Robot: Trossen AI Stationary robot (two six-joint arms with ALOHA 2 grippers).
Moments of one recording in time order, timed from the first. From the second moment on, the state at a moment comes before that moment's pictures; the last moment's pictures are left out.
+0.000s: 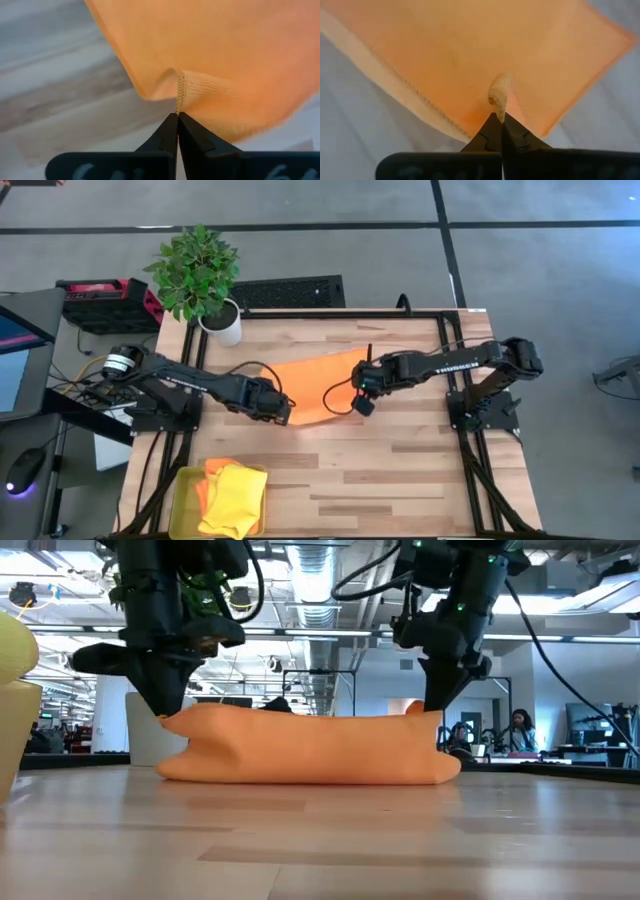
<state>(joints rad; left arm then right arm) -0.14 1.51 0.96 -0.82 -0.13 -1.39 -0.02 1.57 1.04 -0.72 0.19 0.49</state>
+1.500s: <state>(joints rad) 0.20 1.52 0.96 -0.79 -0.24 -1.27 -0.36 1.59 1.04 -0.53 0.26 0.23</state>
